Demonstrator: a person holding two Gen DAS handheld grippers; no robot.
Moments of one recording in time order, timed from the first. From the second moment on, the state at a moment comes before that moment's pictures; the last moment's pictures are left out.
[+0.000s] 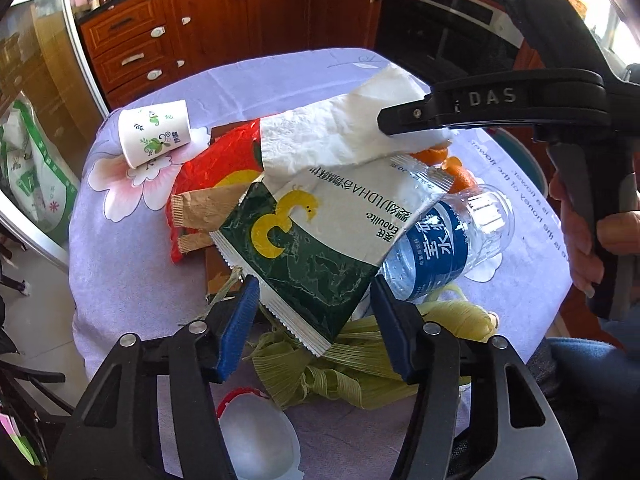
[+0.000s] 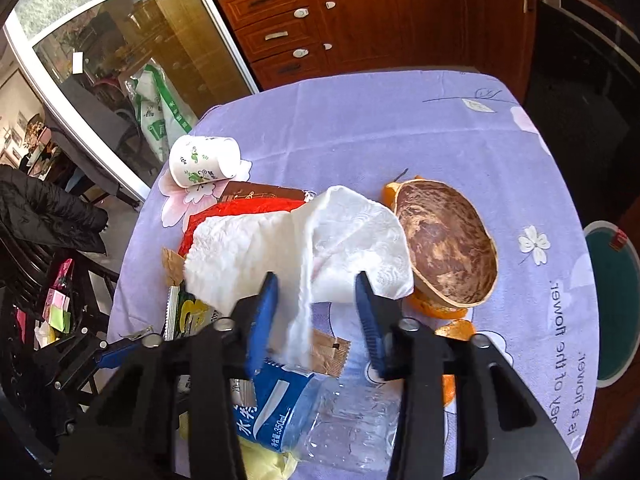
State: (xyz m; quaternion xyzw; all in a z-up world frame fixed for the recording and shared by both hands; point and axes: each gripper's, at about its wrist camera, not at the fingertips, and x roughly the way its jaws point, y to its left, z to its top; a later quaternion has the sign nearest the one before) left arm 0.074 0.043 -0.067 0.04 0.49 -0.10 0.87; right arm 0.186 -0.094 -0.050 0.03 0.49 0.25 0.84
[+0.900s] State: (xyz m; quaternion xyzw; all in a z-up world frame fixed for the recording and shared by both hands) left arm 0.055 0.009 0.034 0.03 0.41 -0.14 0.90; right arm 0.124 -0.209 0.080 0.04 0.31 0.15 0.94
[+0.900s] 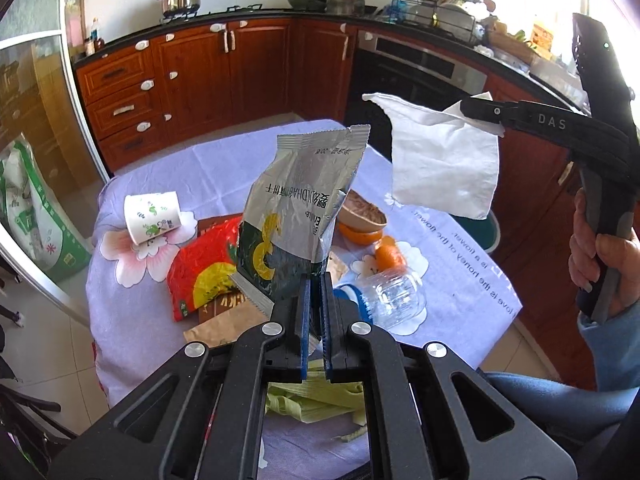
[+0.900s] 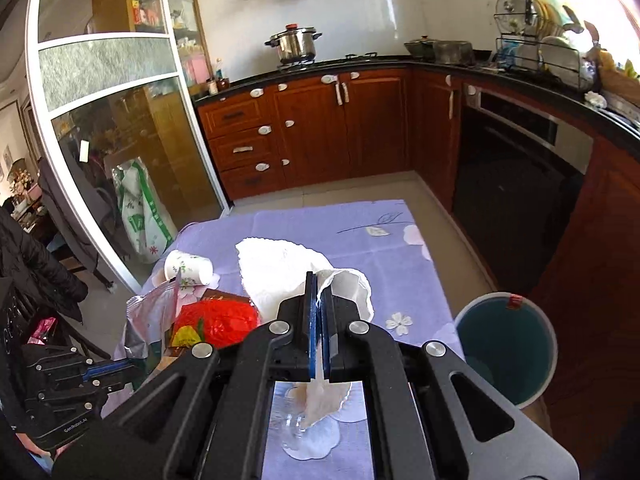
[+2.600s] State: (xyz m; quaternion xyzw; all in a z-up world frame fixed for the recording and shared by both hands) left arm 0.249 -0.344 -0.069 0.14 0.52 -0.38 0.75; right arm 0.186 -0.481 -0.051 0.17 0.40 -0.09 0.89
